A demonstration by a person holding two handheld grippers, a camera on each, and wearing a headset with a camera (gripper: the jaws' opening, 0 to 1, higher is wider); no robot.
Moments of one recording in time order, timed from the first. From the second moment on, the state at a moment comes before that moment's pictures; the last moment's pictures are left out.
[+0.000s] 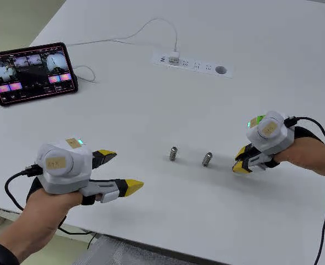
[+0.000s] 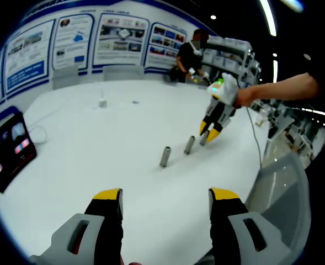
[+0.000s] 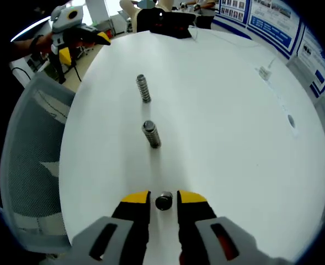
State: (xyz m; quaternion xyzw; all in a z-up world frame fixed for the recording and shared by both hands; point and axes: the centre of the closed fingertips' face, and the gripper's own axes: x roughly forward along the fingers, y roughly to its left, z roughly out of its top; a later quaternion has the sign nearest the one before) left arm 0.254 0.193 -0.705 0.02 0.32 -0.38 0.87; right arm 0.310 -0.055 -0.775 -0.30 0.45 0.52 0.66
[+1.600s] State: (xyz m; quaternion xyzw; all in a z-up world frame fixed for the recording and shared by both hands) left arm 0.265 0.171 -0.694 -0.01 0.32 -0.39 0.87; right arm 0.279 -0.089 -0.741 -0.05 0.40 0.37 0.84
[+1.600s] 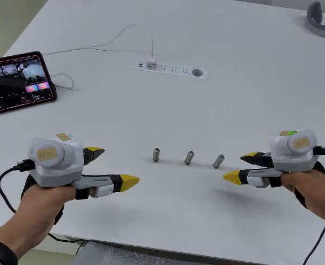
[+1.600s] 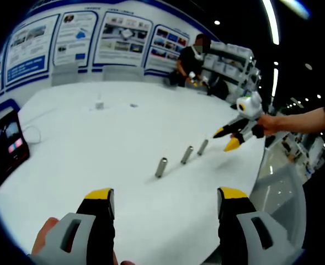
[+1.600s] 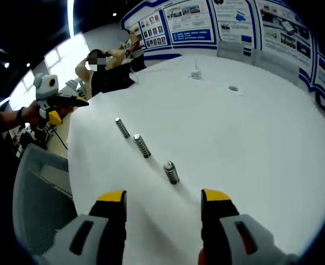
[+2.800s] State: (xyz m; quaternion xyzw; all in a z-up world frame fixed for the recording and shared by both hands) left arm 0.275 0.165 -0.700 0.01 0.31 -0.40 0.86; right arm 0.232 -0.089 -0.735 0.03 0.38 0.32 0.87
